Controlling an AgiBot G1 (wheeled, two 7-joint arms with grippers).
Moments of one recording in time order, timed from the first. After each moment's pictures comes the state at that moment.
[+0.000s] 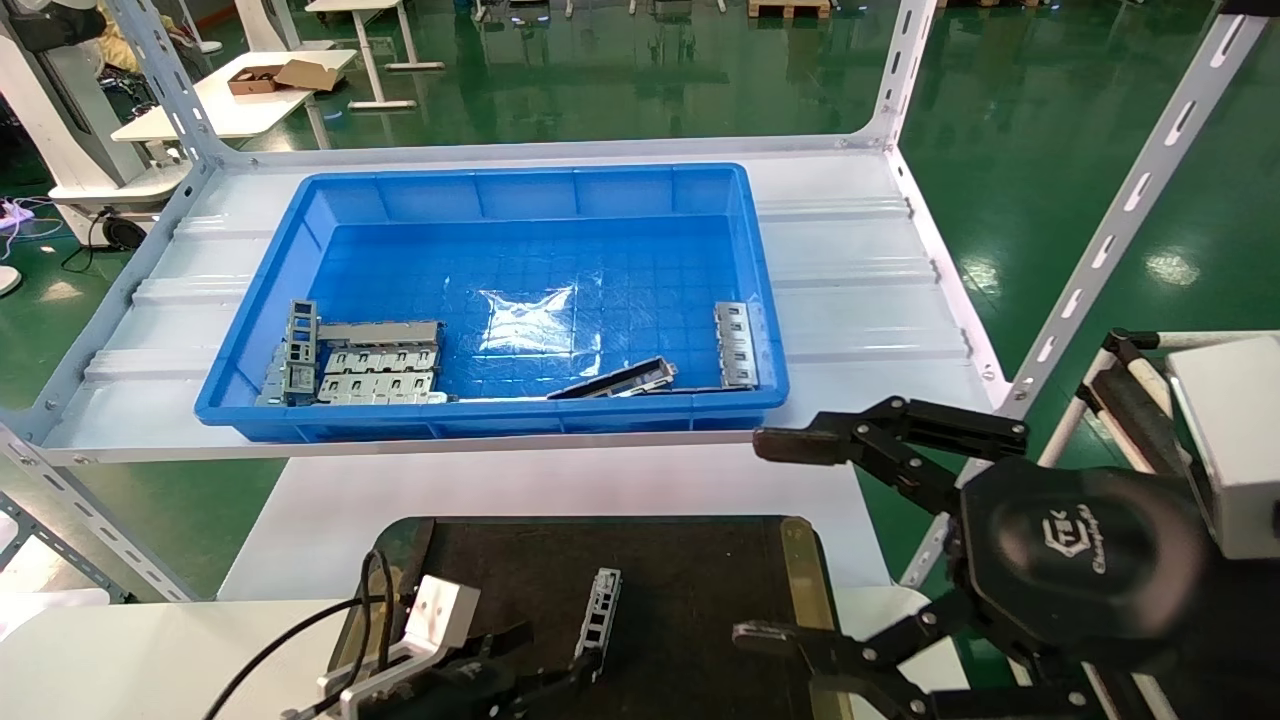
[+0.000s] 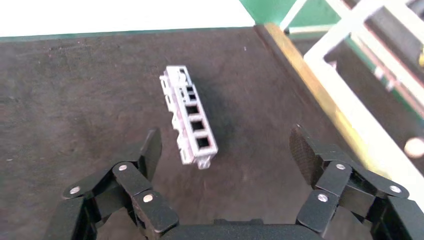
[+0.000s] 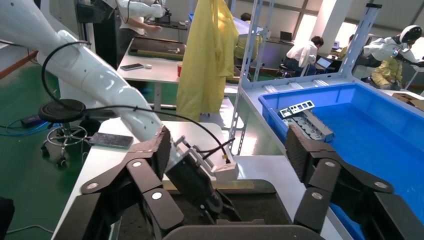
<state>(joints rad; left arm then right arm) -0.81 0.83 0.96 -1.32 1.28 0.23 -0.89 1.08 -0.60 -0.32 1.28 -0.70 -1.48 0.17</state>
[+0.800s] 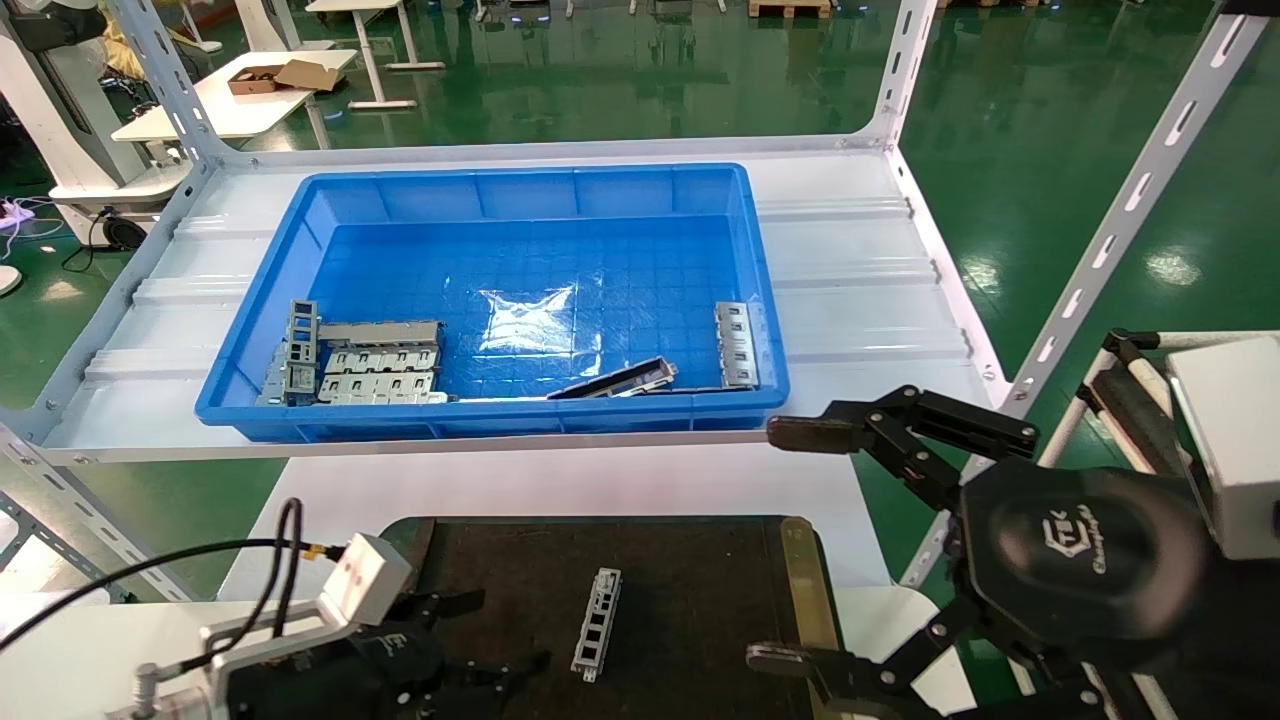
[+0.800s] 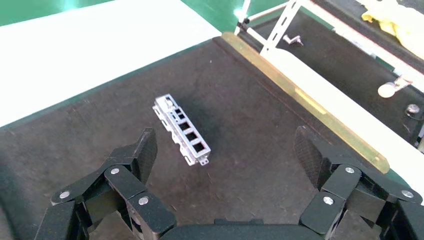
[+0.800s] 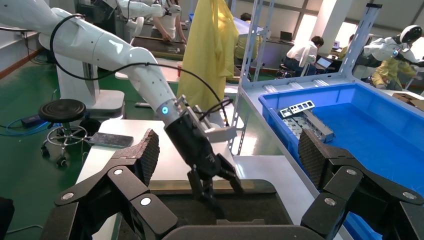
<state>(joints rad) -0.85 0.64 0.77 -1.35 1.03 0.63 -0.52 1.08 -0.60 -0.32 1.28 -0.70 -1.48 0.17</state>
